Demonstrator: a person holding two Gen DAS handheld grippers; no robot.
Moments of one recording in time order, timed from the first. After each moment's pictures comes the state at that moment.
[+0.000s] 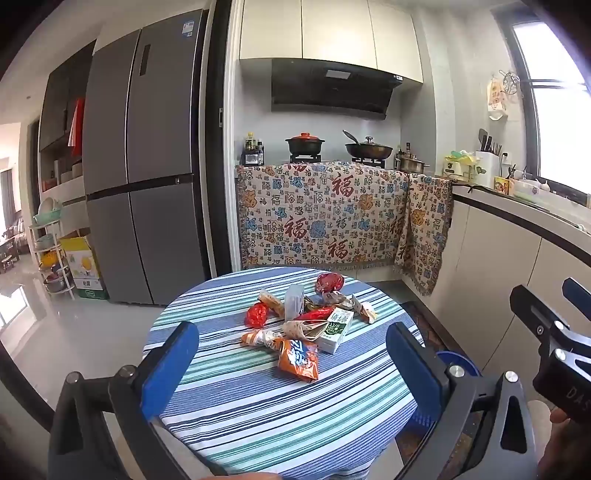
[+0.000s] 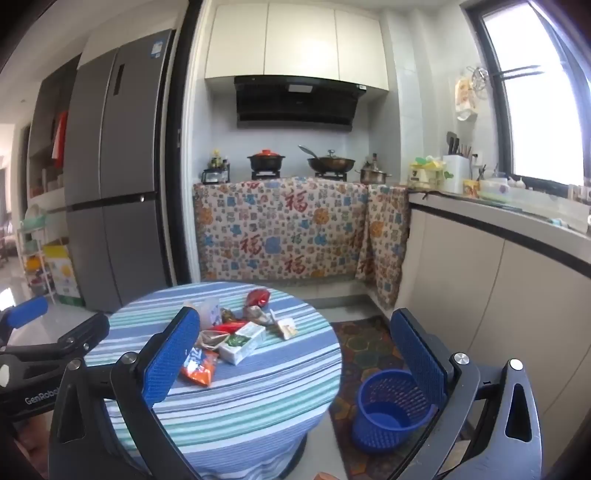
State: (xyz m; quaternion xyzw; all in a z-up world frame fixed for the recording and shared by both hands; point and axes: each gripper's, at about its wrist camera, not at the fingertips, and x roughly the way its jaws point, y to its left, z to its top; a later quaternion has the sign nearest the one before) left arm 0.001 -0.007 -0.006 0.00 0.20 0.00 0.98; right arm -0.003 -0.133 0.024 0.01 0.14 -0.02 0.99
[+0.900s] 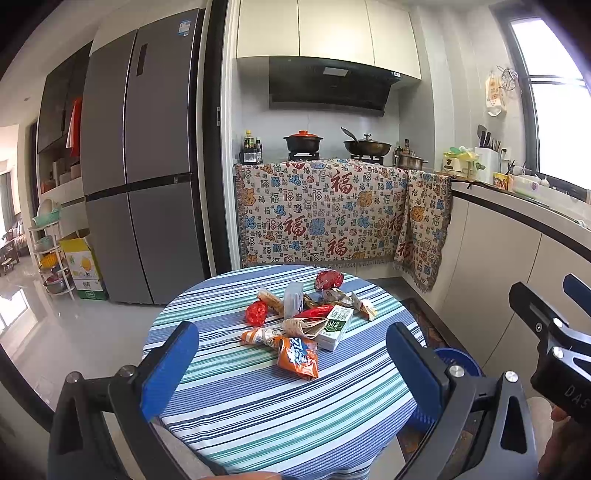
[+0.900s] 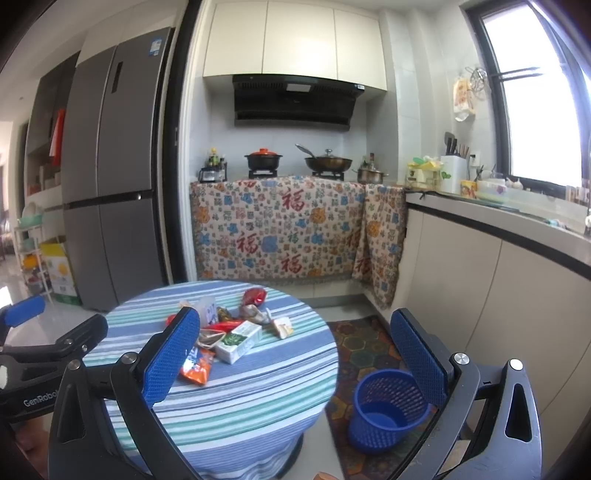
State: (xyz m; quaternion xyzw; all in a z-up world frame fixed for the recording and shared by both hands) left arm 0.000 -0.008 -0.007 0.00 0.21 0.00 0.98; right arm 0.001 -0.126 0.017 0.01 0.14 -0.03 0.99
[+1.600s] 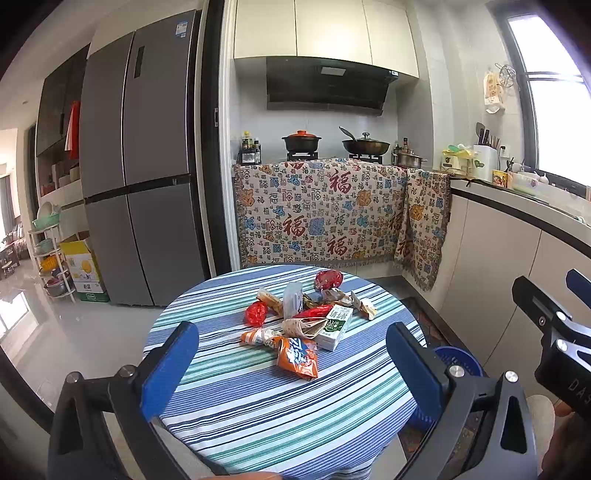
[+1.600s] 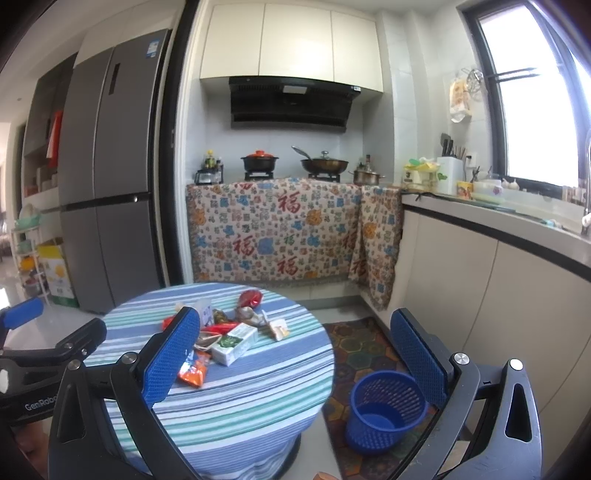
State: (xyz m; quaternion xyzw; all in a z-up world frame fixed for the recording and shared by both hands) left arm -0.001 -0.009 -0.007 0.01 0.21 0.00 0.98; right arm 0.002 -0.127 0.019 0.01 0.14 -0.04 0.99
